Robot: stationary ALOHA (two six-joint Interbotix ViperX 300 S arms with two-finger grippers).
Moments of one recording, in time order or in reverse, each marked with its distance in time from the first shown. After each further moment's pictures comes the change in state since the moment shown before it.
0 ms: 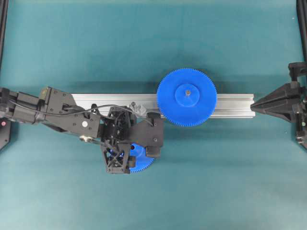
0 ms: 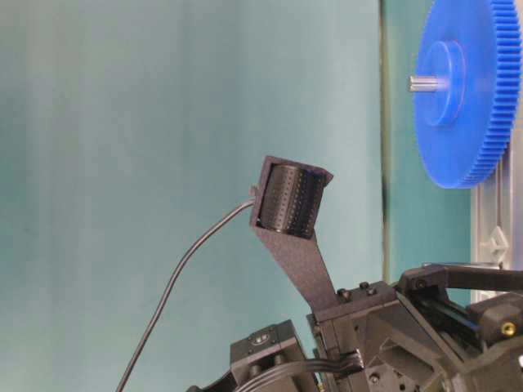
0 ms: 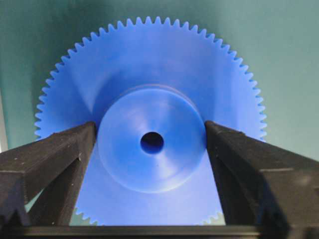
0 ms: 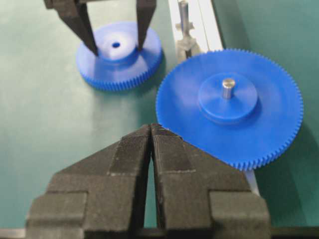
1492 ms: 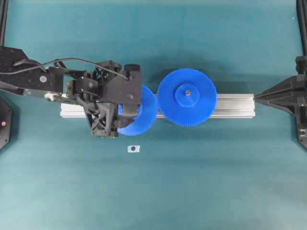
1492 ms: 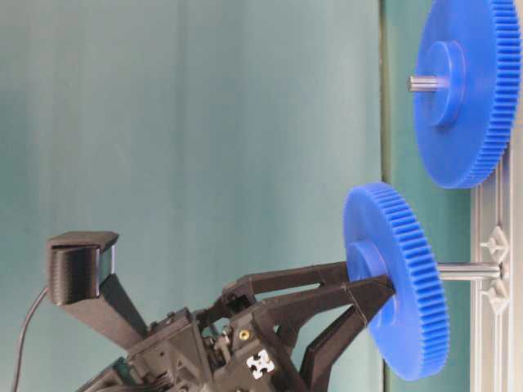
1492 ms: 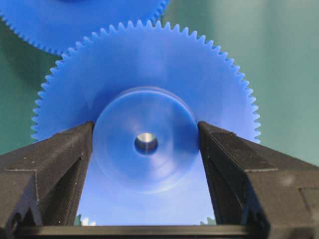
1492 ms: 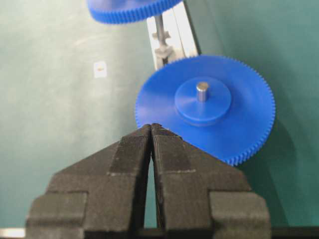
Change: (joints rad) left arm 0.181 -0.299 0.055 0.002 -0.003 0.212; right arm -0.064 -0.064 0.015 0.000 0.023 0.000
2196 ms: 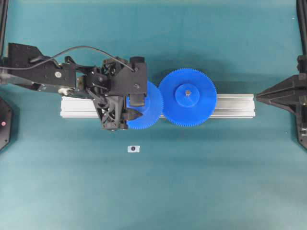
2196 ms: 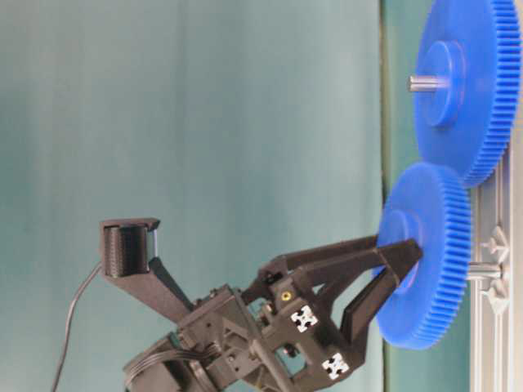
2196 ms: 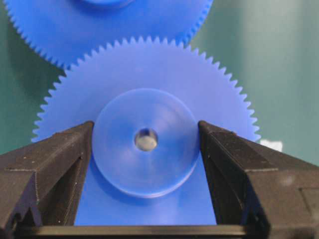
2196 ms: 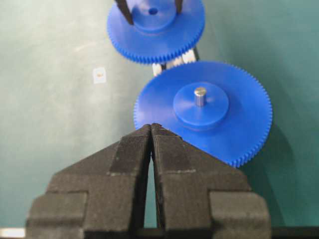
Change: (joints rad) left arm 0.044 0.095 -0.002 -0.002 -0.046 0.003; right arm -0.006 -0.018 0.000 0.002 0.000 0.000
